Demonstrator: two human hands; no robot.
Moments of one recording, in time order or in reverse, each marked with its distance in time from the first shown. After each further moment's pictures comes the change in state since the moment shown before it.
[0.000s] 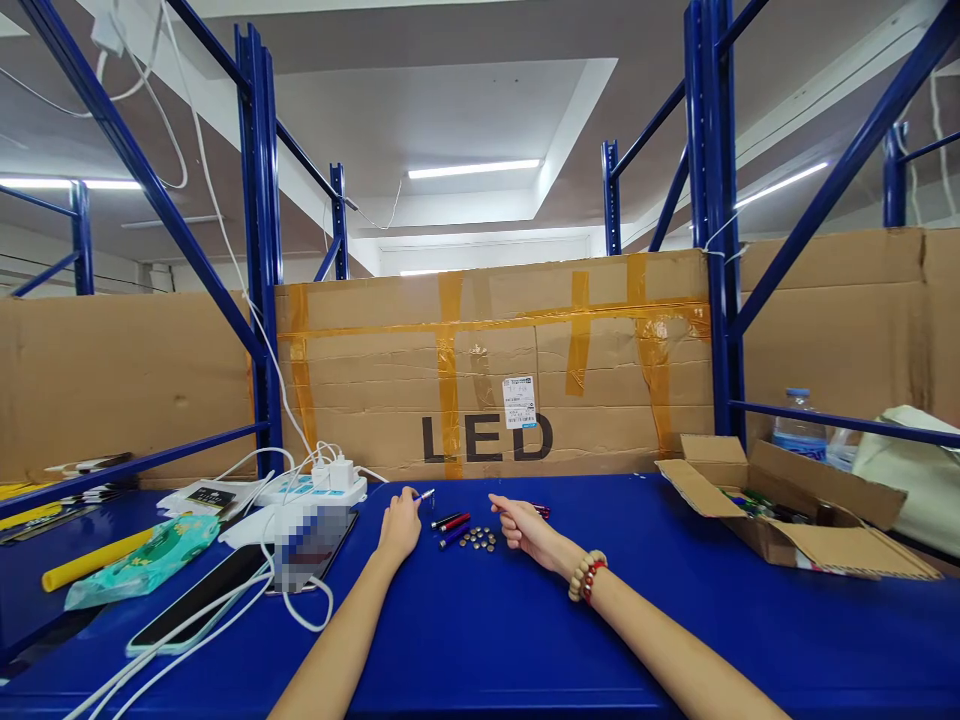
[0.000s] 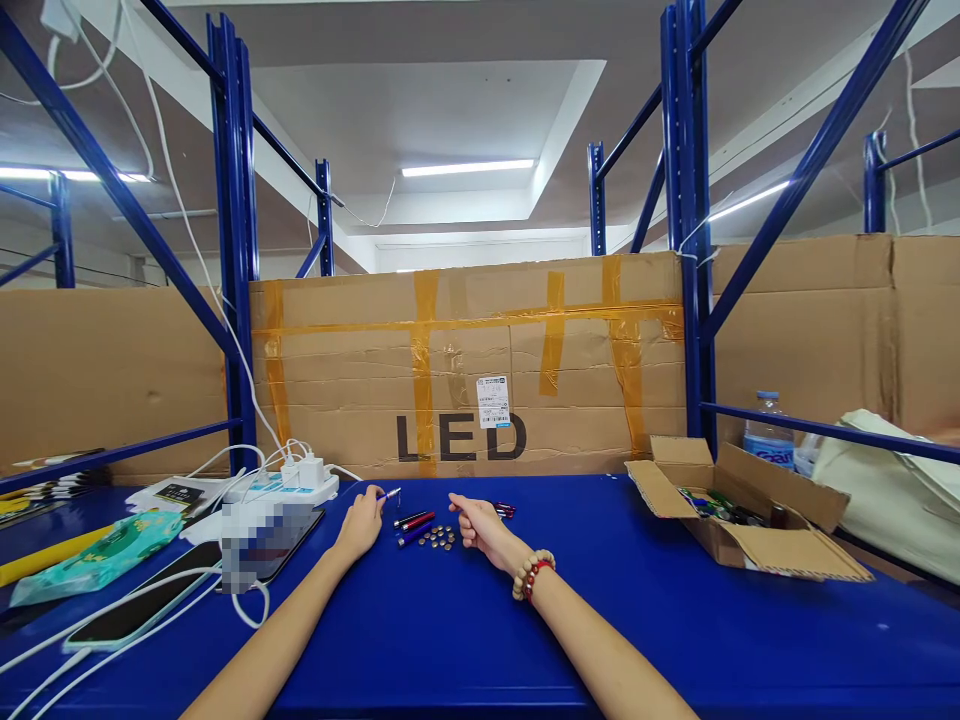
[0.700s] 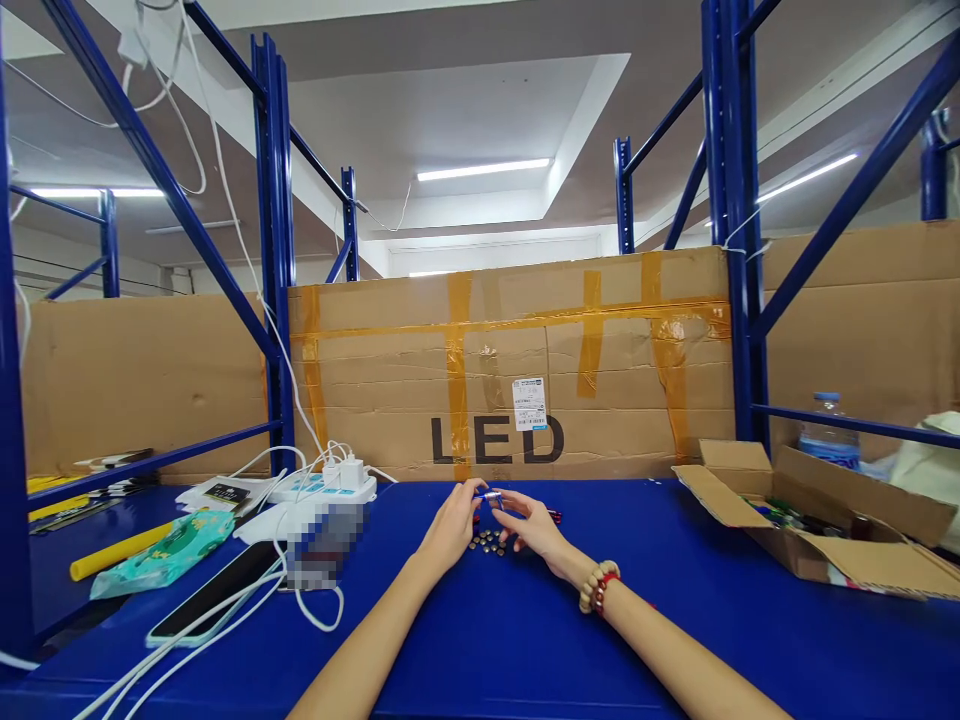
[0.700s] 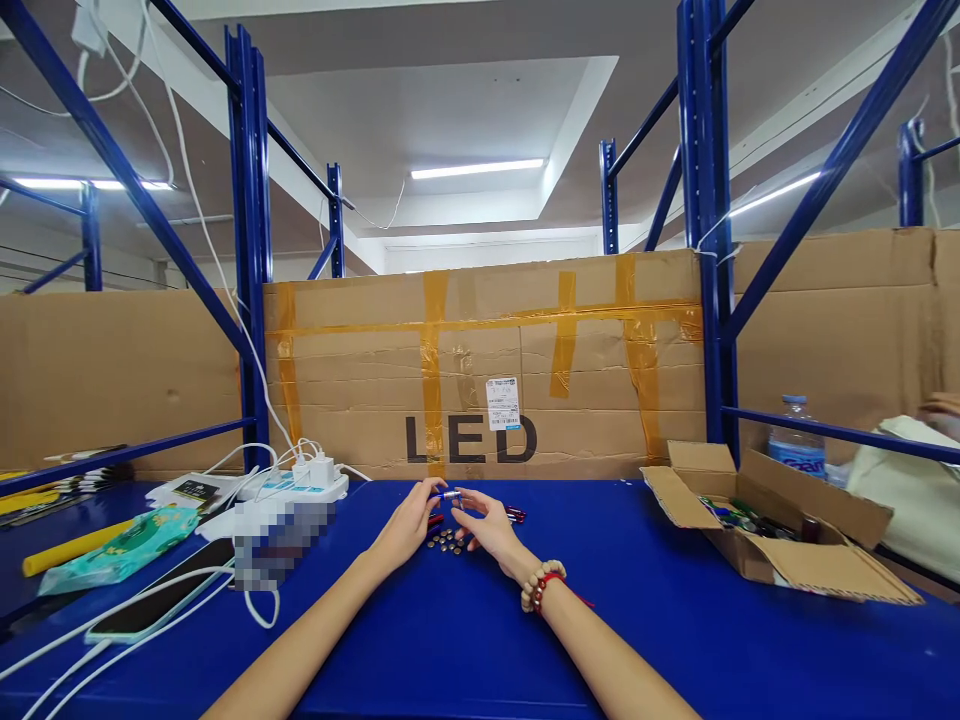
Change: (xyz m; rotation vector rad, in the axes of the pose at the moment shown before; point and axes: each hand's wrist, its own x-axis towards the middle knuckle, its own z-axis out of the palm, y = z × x) left_hand -0.025 0.057 -0.015 -0.411 0.034 0.568; right_hand 0.004 0.005 0.002 -0.243 0.102 -0.249
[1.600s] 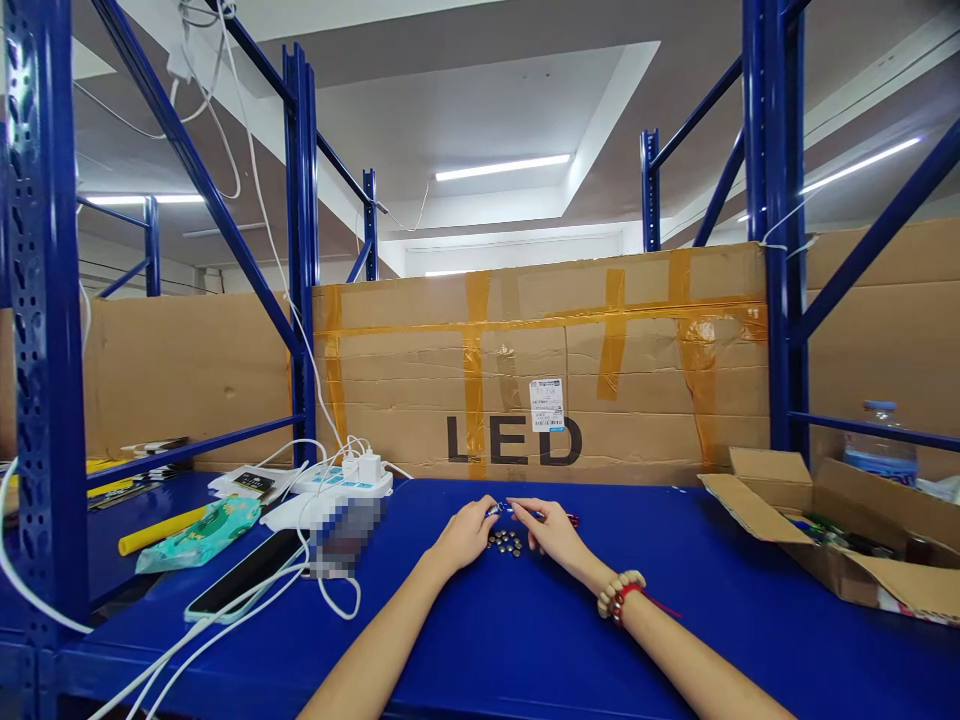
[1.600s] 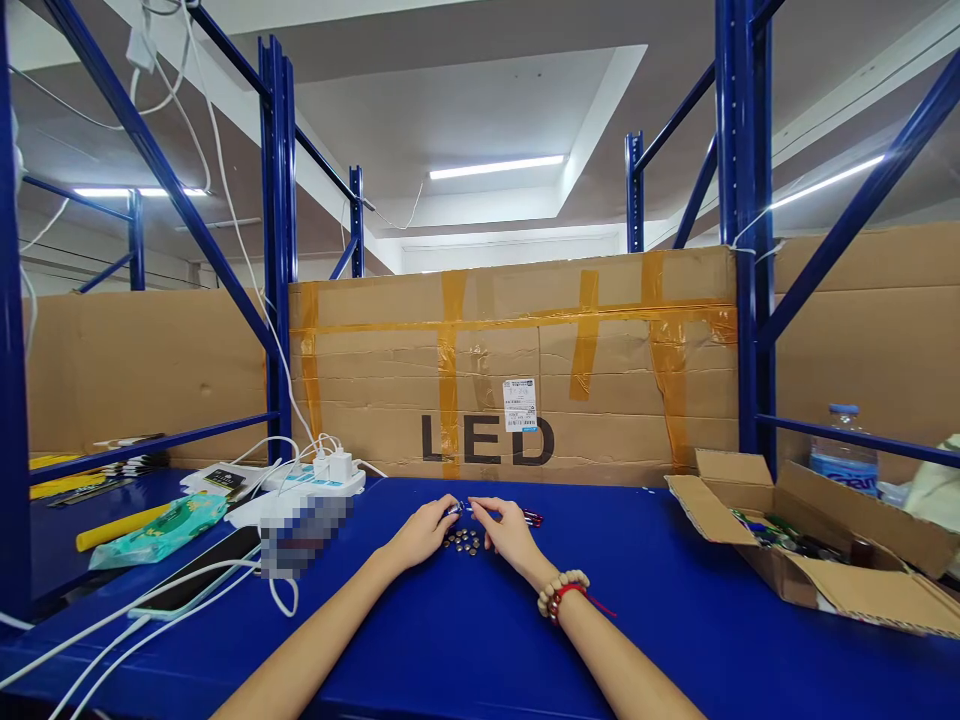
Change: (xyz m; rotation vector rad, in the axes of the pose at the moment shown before) left_hand -0.003 -0.015 0.009 0.131 -0.206 -0.171; right_hand 0.007 0.010 -0.006 -0.288 -0.028 -0.188
